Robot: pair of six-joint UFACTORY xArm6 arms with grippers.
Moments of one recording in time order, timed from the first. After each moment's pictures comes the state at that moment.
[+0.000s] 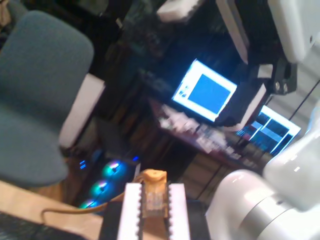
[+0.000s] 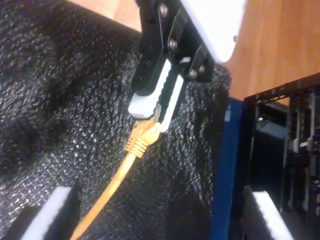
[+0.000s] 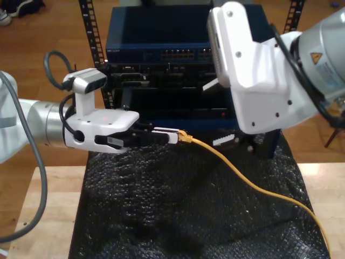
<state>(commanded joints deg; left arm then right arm) 14.1 -7.1 -44.6 -77.9 115.1 -264.8 26.9 -44.8 -48.7 27.9 60.1 -87.5</state>
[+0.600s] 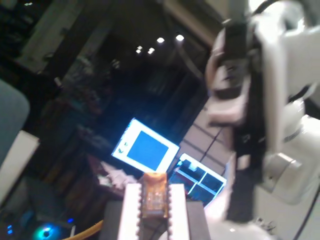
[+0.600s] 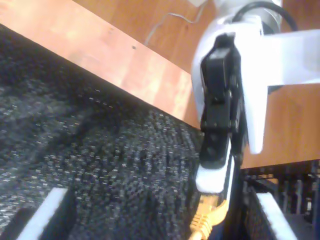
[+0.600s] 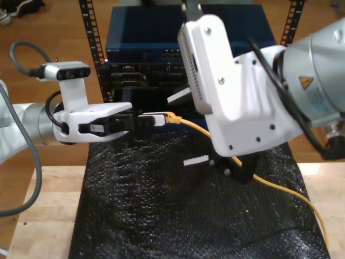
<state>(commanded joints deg) 15.9 -4.0 -44.9 -82.5 124.8 -267.5 35.6 -46.9 -42.9 29.0 49.6 -93.2</state>
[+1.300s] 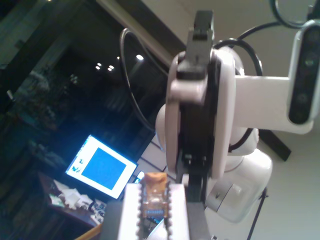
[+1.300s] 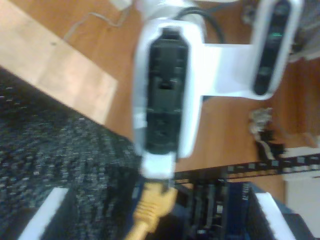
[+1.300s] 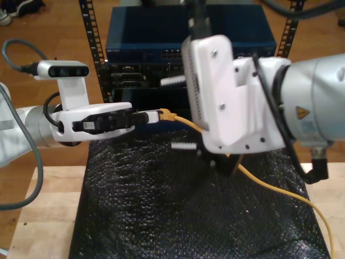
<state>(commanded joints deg) 15.8 -2.2 -44.8 -84.8 130.7 -270.2 40.0 -51.2 -35.9 29.0 31.8 -95.6</state>
